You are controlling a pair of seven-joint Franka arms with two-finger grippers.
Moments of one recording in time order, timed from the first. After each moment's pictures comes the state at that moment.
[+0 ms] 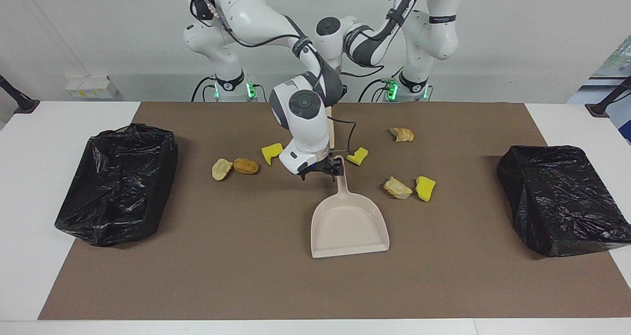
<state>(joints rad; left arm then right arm) -1.11 -0.12 0.05 -2.39 -0.08 2.15 -0.89 0.59 0.52 -0.04 -1.51 0.15 2.02 0.58</state>
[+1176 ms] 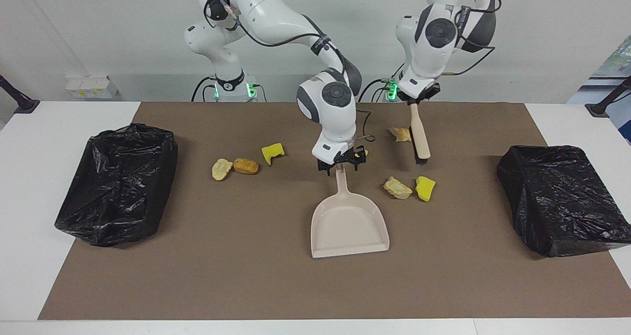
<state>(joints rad) -0.41 -0.38 0.07 -2.38 0.04 1.72 -0.35 0.70 0.49 -0.03 -1.59 0.07 2.14 0.49</state>
